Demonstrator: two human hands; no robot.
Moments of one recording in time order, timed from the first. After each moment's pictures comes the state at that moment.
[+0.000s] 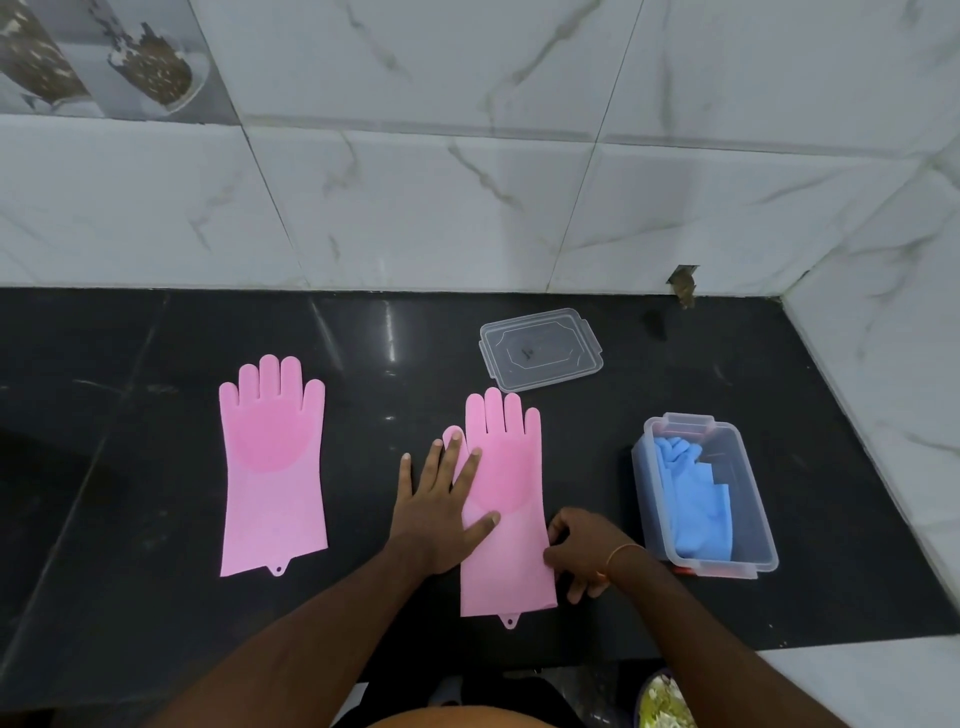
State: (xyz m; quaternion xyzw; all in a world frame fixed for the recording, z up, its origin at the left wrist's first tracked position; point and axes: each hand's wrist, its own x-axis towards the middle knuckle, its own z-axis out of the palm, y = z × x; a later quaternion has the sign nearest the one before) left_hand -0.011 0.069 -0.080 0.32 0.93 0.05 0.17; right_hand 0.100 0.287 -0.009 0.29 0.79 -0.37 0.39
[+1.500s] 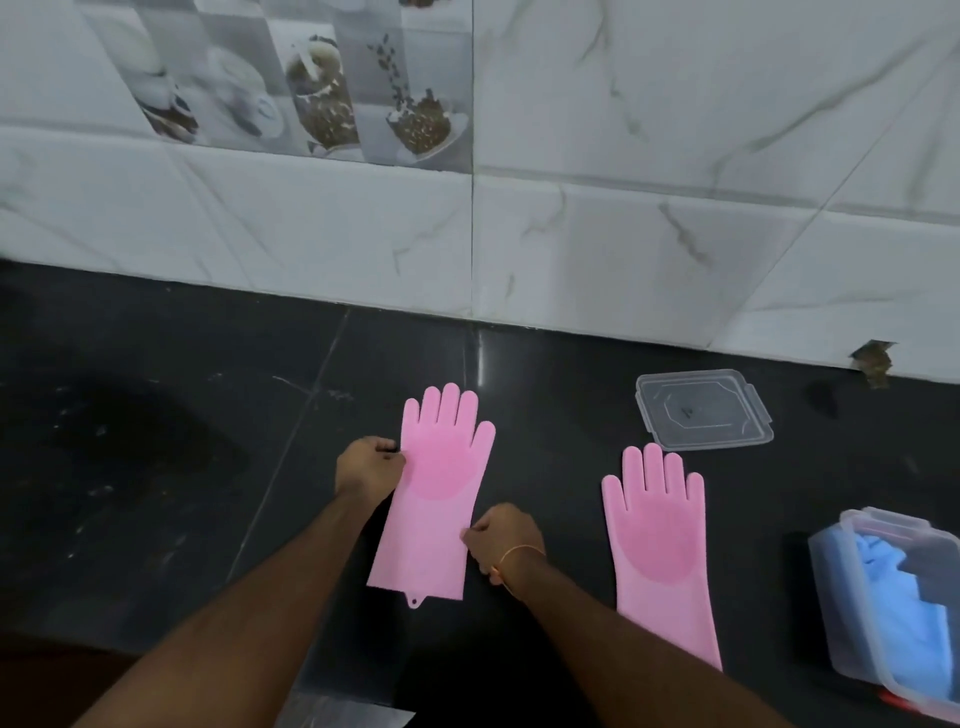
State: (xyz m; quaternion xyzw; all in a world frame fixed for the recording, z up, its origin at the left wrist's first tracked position) left_hand -0.166 -0.170 -0.028 -0.18 0.88 0.40 0.16; right_hand -0.055 0.011 -0.026 0.24 0.85 -0.37 0.28
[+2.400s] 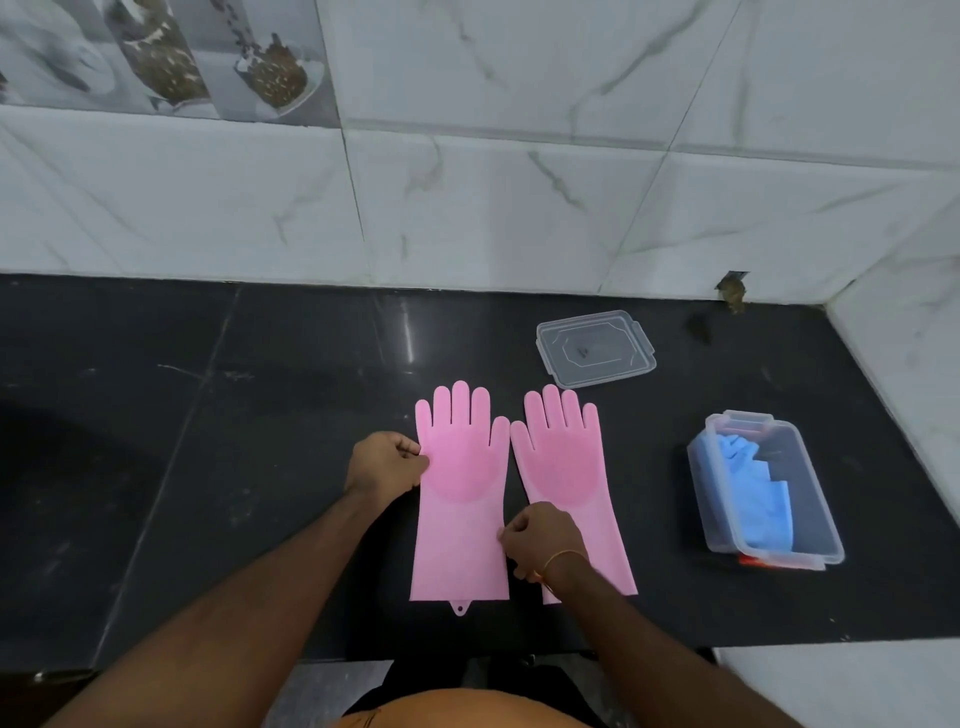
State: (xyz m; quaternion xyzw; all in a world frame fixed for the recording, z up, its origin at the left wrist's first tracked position) left_hand -0.090 -0.064 -0.032 -0.03 0.89 0.40 0.23; right_hand 0.065 0.131 -0.028 0.34 0.85 -0.33 0.23
